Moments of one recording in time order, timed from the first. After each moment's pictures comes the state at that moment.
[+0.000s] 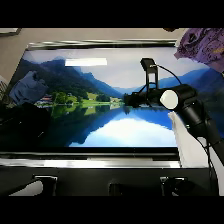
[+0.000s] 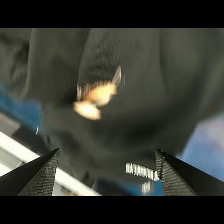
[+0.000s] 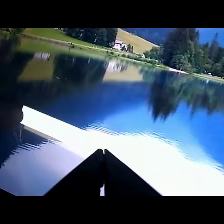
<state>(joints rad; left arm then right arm) 0.34 -1.29 1.18 1.70 -1.30 -1.82 0.43 -1.16 1.24 -1.37 0.97 1.71</state>
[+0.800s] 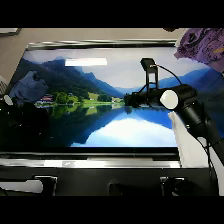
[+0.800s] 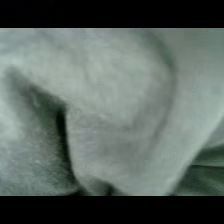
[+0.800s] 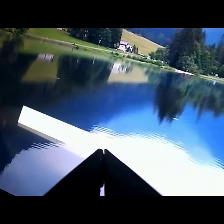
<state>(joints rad) 0.36 -1.58 1.20 1.68 -1.22 -1.79 0.43 -1.16 1.24 -1.37 0.97 1.71</state>
